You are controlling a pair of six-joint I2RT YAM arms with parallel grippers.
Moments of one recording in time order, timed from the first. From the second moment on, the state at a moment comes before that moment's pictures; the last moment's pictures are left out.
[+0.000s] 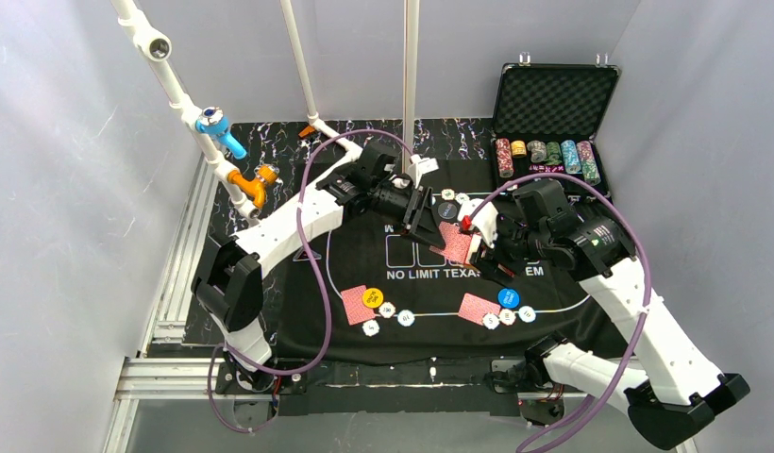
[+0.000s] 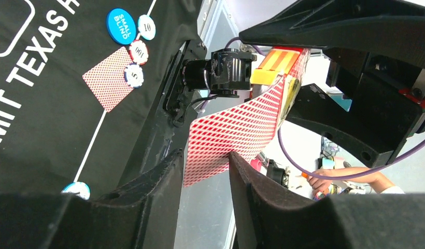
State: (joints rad) left arm -0.72 1.72 1.44 -0.42 0.97 -0.58; right arm 0.58 0.98 1.25 -1.19 -0.30 -0.61
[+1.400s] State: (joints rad) left arm -0.66 1.64 1.34 -0.21 1.04 -0.75; right arm 0.58 0.96 1.25 -1.19 -0.30 -0.60
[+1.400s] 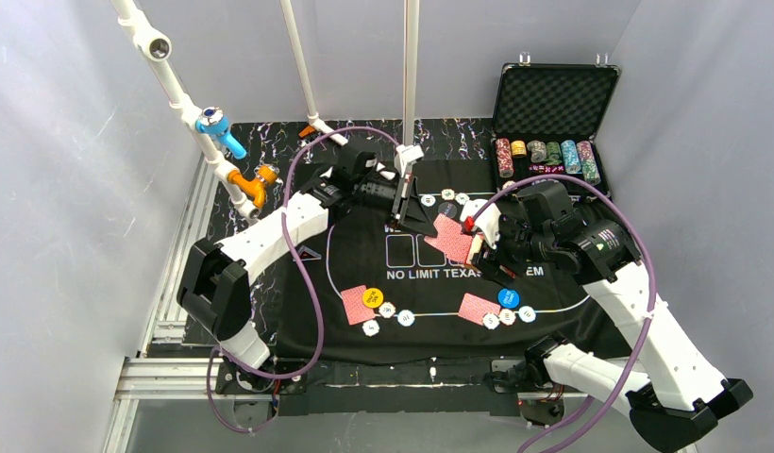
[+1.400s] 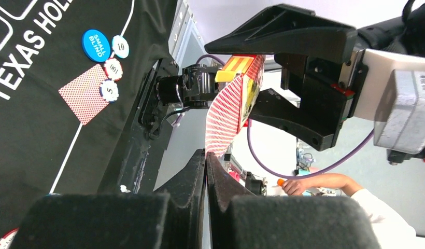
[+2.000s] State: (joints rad) left arm -0.47 1.69 1.33 -0.14 0.78 -0.84; right arm 0.55 0.94 1.24 -1.19 -0.27 -0.58
